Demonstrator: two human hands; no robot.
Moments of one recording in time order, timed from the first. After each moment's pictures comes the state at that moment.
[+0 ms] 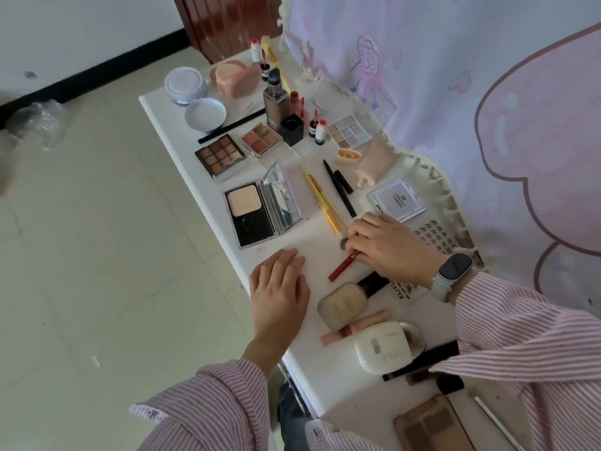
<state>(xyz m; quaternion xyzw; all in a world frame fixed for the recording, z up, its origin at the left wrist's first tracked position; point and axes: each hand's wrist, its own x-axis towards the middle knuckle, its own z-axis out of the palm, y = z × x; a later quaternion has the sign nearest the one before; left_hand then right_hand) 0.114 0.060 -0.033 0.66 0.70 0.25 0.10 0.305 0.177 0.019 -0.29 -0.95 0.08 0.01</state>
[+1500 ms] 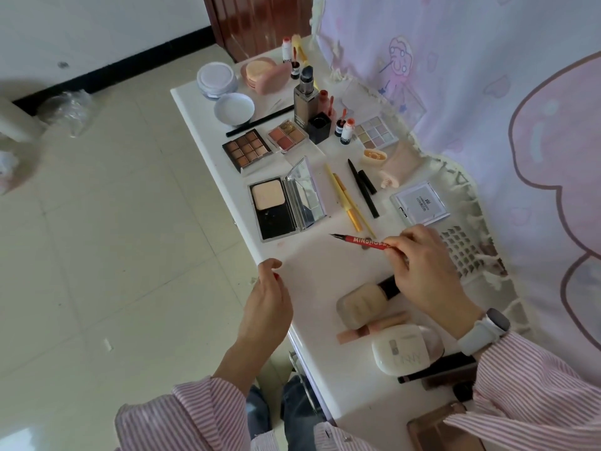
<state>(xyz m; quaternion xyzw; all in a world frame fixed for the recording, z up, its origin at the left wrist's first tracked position) 0.082 0.042 0.008 0.49 0.76 0.25 0.35 0.298 0.130 0.027 -0.55 -0.81 0.13 0.16</state>
